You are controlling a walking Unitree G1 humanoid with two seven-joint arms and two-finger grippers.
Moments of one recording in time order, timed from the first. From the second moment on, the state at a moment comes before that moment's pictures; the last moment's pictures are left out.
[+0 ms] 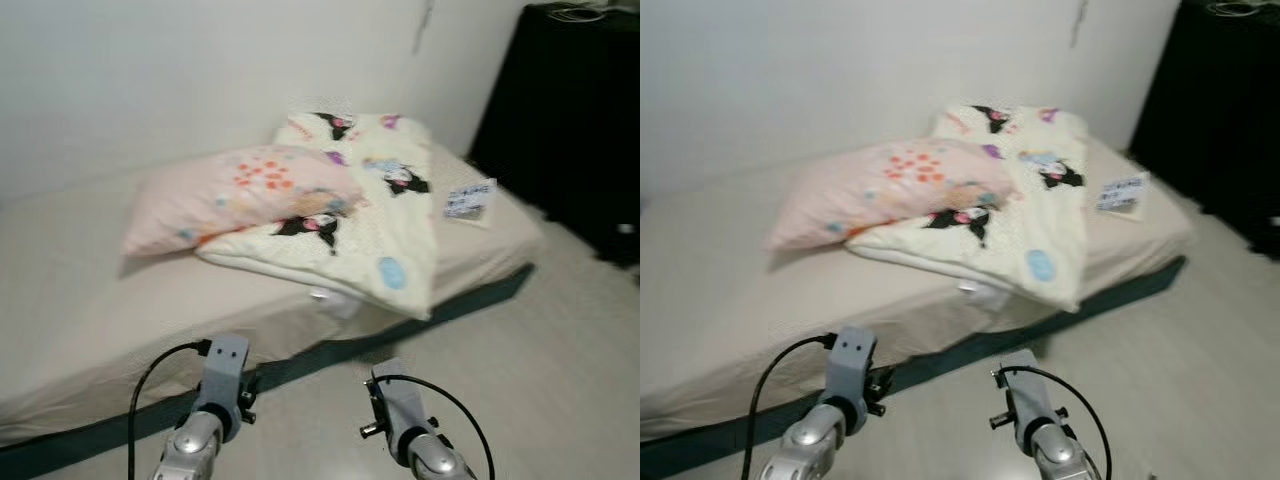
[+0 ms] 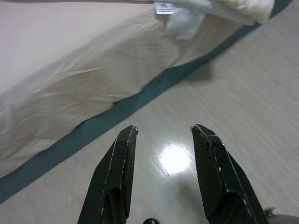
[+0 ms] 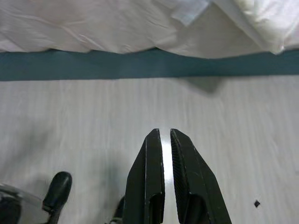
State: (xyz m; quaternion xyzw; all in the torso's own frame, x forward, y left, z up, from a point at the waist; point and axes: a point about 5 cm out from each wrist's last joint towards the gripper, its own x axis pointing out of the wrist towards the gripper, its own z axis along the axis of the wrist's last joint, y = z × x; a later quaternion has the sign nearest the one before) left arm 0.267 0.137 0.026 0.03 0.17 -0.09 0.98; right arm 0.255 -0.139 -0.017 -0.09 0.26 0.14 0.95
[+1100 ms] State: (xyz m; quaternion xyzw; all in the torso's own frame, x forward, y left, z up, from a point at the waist) left arm 0.269 0.146 0.031 0.02 0.15 -0.05 0.99; right arm 0.261 -0.125 -0.007 -0.09 0.22 0.16 0.96
